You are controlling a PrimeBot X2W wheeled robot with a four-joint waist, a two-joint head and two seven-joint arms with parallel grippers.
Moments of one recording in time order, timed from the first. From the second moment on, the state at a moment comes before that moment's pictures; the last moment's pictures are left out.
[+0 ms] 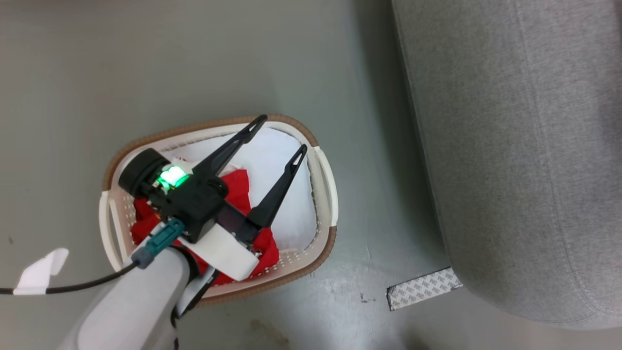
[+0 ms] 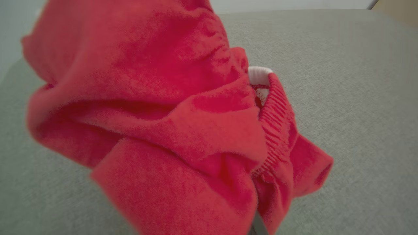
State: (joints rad) left arm -0.60 0.40 -0.57 0.01 -0.24 -0.08 -0.18; right arm -0.97 -0.41 -0.02 0.98 0.55 0.13 -0.10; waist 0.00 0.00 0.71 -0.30
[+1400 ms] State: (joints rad) left arm -0.11 0.16 -0.11 0.22 -0.31 -0.01 -0.26; right arm -0.26 -0.44 0.19 0.31 0.63 0.13 -0.26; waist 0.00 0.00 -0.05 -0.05
